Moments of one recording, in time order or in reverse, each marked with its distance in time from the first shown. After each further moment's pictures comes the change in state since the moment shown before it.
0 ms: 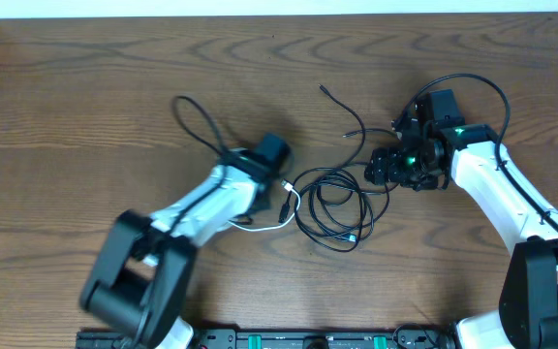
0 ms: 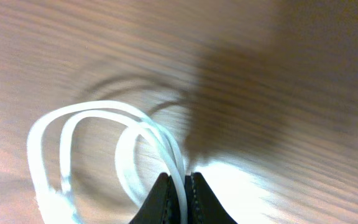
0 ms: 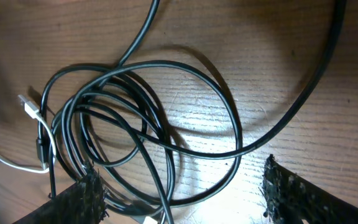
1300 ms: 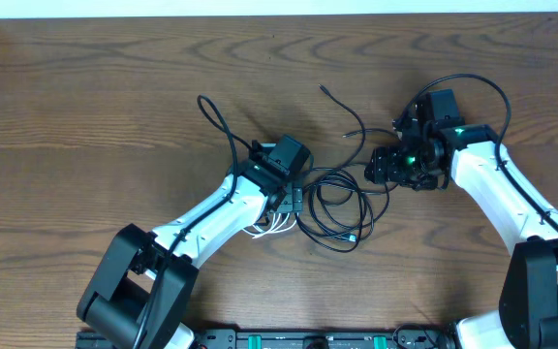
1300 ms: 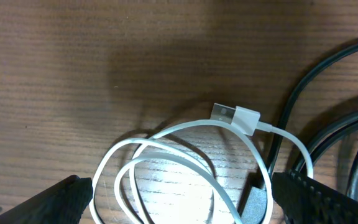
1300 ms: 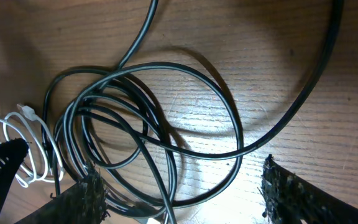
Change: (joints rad) left arm -0.123 -0.025 0.006 0.138 0.131 0.129; right arm 0.000 0.000 0.000 0.004 0.000 0.022
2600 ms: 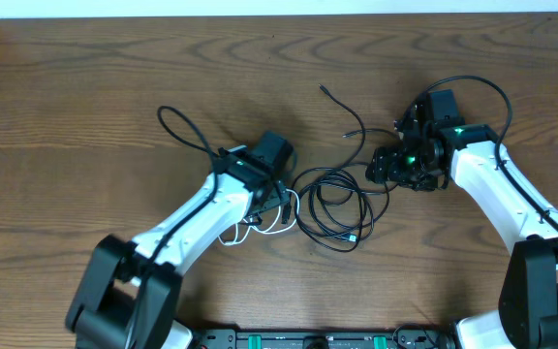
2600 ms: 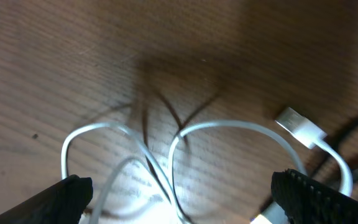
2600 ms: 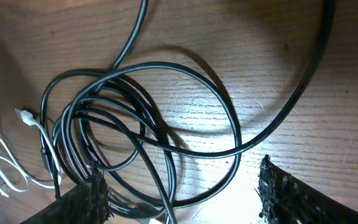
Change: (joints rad) left arm 0.068 -0.050 -0.002 -0.123 0.006 -0.306; right arm 0.000 0.004 0.000 -0.004 0.007 0.032
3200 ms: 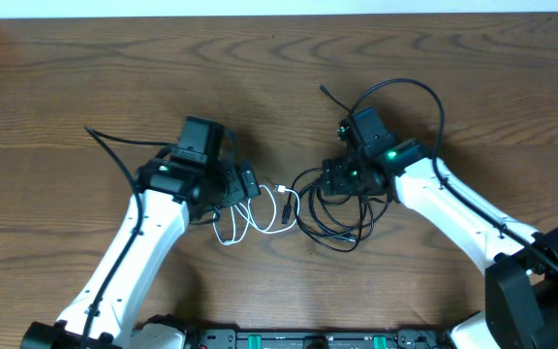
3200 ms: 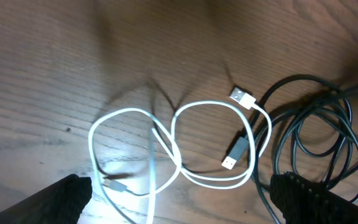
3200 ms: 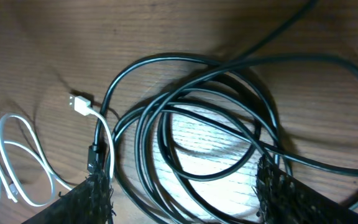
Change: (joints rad) left arm 0.262 -0.282 0.001 -0.103 0.313 0.295; right arm 0.324 0.002 0.000 0.136 0.151 0.196
